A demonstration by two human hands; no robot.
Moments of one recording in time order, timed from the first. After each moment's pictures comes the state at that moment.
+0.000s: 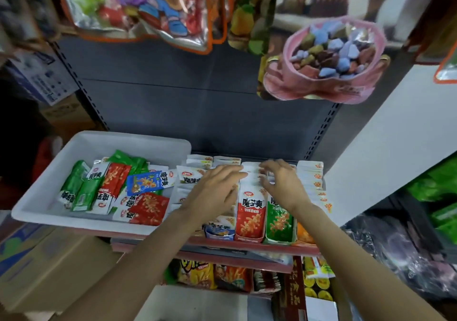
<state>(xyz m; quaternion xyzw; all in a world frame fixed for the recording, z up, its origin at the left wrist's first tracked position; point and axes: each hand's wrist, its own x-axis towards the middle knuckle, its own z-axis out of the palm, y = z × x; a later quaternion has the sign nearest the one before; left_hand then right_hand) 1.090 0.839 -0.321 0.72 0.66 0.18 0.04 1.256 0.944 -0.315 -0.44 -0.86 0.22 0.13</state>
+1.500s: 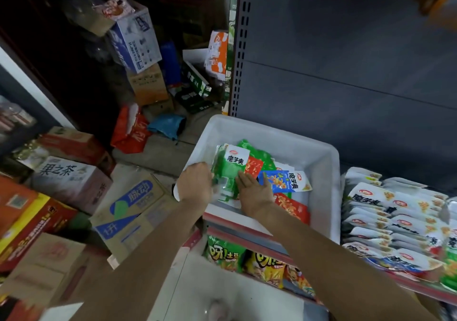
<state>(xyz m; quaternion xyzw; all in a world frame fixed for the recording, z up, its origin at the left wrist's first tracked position) 0.758 0.677 -0.366 0.34 0.92 0.14 0.10 0.870 0.774 -0.408 -0.26 -0.93 0.02 -0.25</state>
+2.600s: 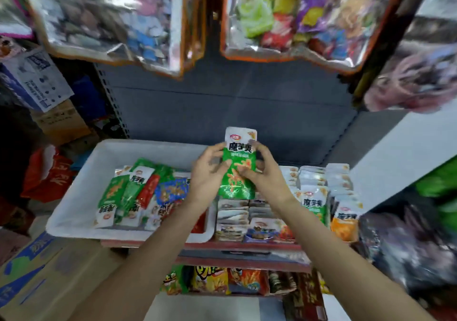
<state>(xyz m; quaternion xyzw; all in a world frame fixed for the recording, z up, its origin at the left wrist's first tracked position) 0.994 0.815 -0.292 0.39 0.61 0.62 0.31 1.118 0.863 -0.279 -0.38 -0.63 0.59 0.35</state>
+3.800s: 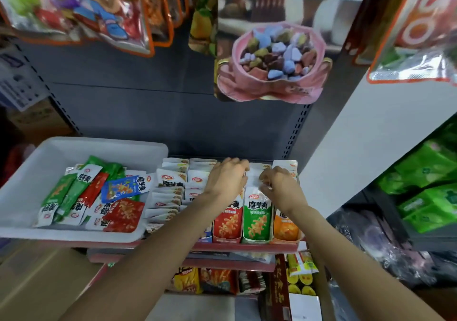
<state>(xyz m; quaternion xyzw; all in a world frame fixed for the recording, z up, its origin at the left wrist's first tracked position) 1.153 0.909 -0.309 0.67 0.72 0.15 0.07 1.301 0.959 -0.320 -0.49 -0.86 0.16 0.06</state>
